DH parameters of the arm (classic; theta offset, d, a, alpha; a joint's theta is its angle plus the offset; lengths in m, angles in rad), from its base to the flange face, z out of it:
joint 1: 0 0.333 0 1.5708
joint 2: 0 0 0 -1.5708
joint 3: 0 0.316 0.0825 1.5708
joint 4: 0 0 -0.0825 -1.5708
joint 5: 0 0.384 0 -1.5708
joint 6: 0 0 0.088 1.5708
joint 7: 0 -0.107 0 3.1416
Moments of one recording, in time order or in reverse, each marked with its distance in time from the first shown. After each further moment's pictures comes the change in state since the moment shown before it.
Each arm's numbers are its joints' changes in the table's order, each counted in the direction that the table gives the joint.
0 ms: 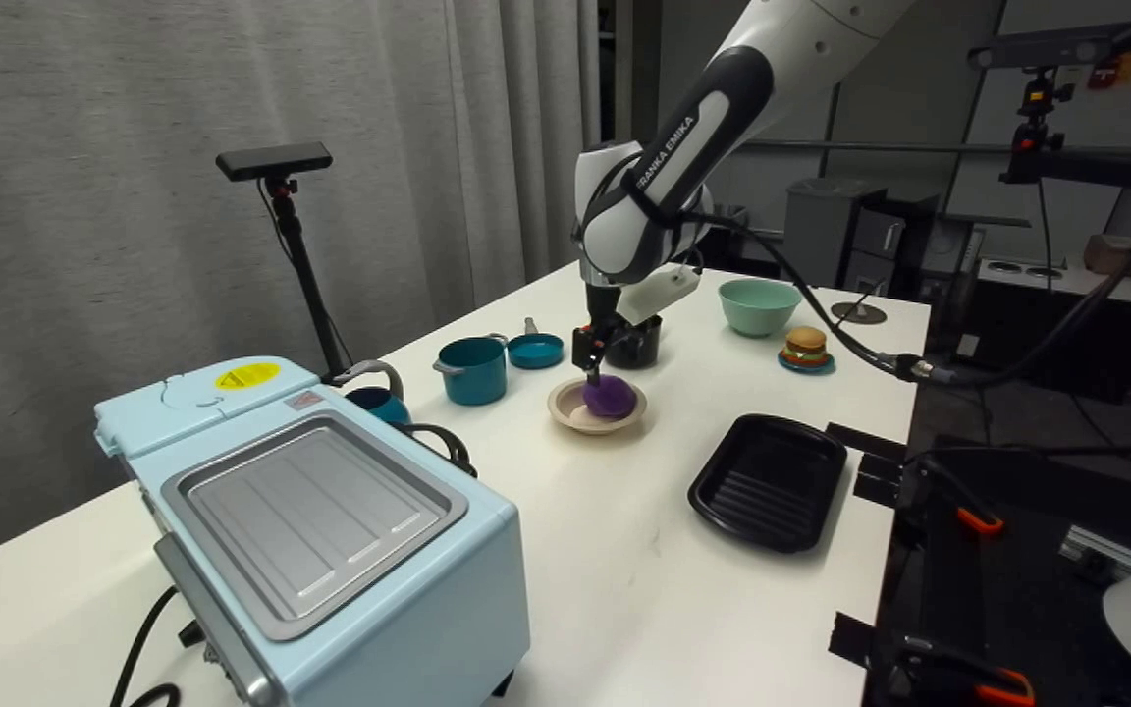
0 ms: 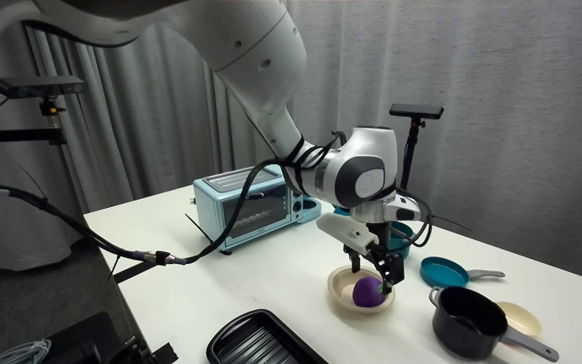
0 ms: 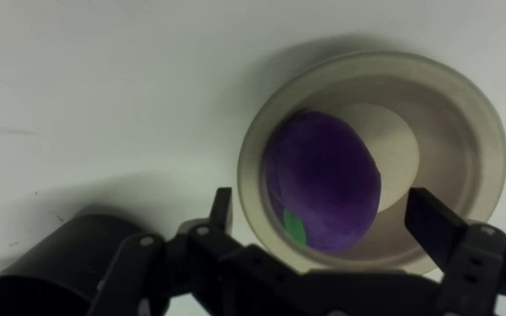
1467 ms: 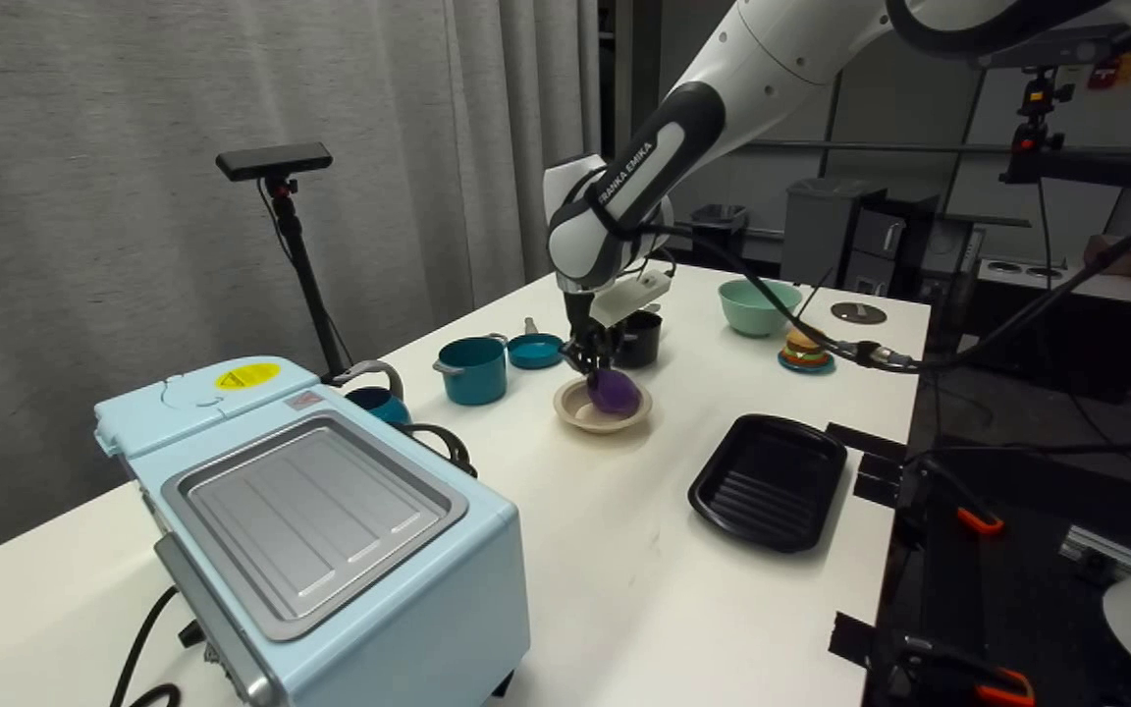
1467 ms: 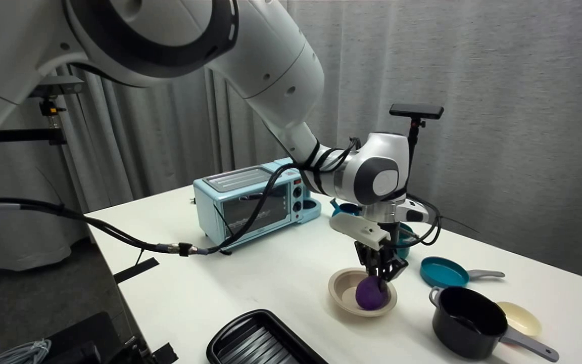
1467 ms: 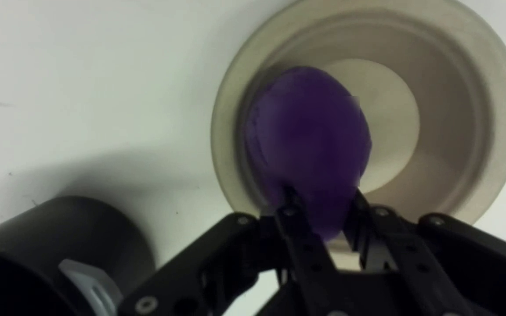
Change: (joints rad) arm -0.001 -0.149 0.003 0.242 0.002 0.173 -0.003
